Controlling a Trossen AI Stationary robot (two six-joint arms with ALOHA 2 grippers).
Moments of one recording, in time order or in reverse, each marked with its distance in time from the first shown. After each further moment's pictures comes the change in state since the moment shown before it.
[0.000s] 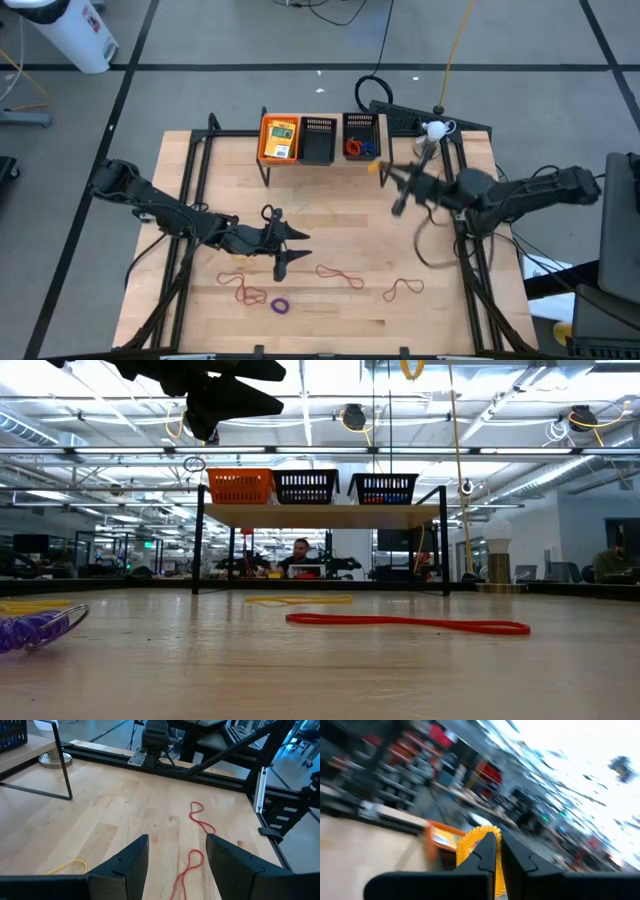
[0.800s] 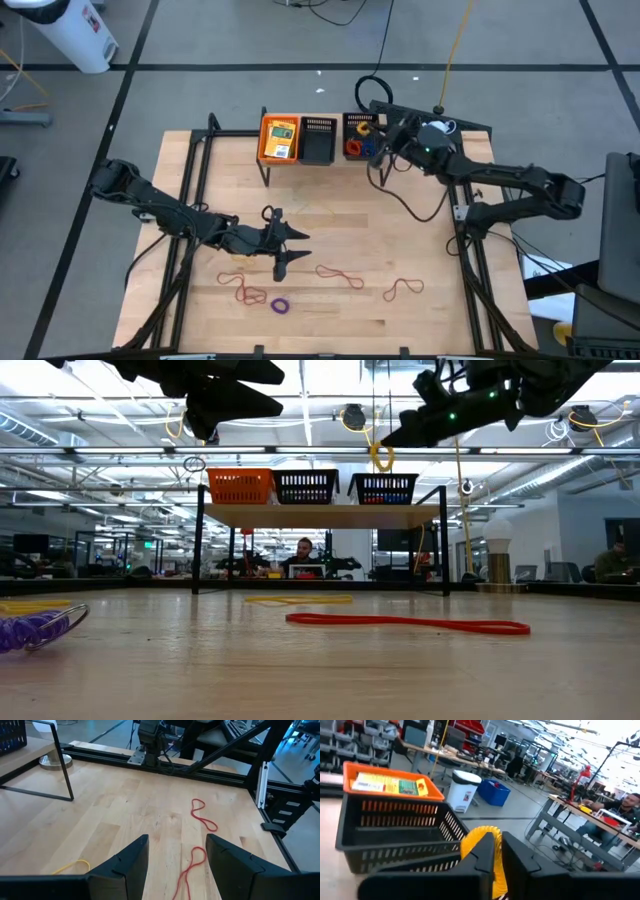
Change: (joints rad) left arm 0.000 0.000 0.000 -0.011 0.002 0.027; right arm -0.572 0.307 0.000 0.124 -0.370 0.275
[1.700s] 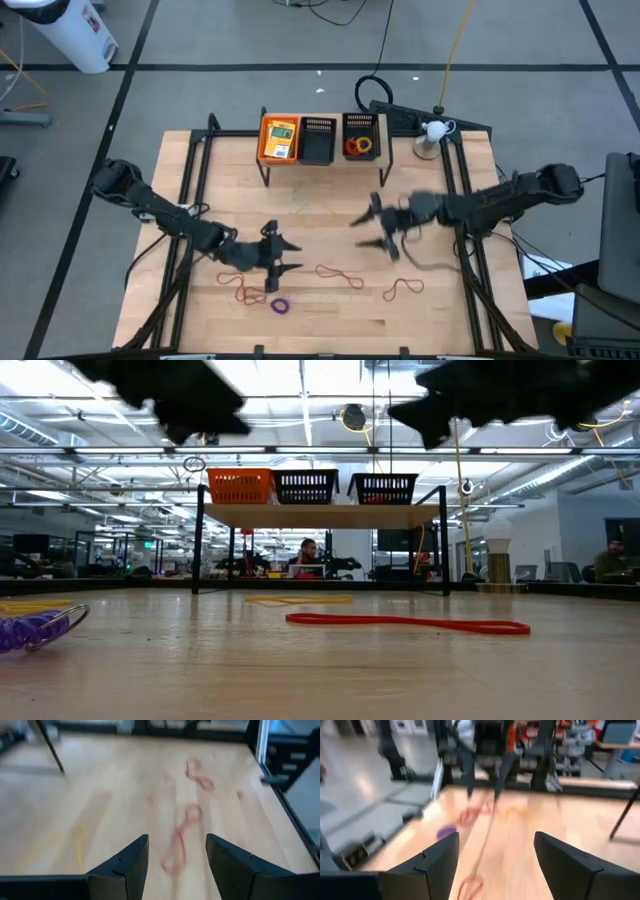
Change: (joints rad) left arm -0.125 0.013 -0.002 -0.165 -0.062 -0.028; right arm 0.608 0.018 -0.209 0.087 -0.314 0.382
